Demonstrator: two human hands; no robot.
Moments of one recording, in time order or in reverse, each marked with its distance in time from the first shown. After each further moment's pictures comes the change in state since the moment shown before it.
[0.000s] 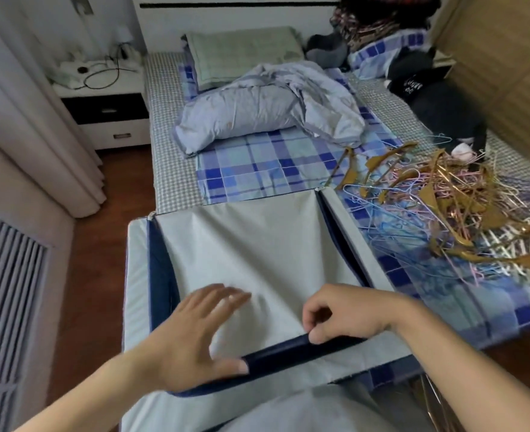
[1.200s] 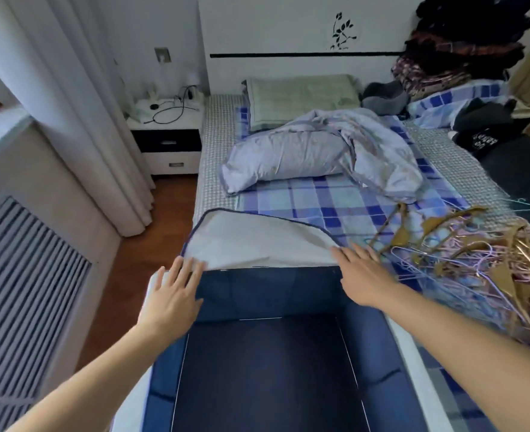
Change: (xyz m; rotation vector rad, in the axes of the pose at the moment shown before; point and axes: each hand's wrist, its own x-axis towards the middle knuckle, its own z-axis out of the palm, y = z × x) left_hand 0.107 -0.153 -0.037 0.506 0.263 -0.612; right_hand 0.187 0.102 -0.167 -0.817 0.501 0.223
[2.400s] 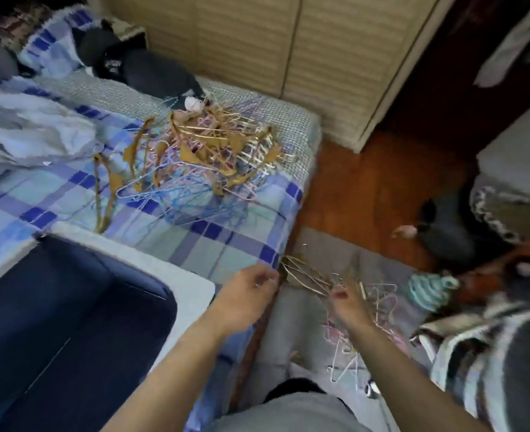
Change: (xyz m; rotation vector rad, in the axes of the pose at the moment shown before) left_hand -0.218 0.427 -0.123 -0.879 -0.870 0.867; right_hand -0.536 -0.039 0.217 1.453 0.513 1.774
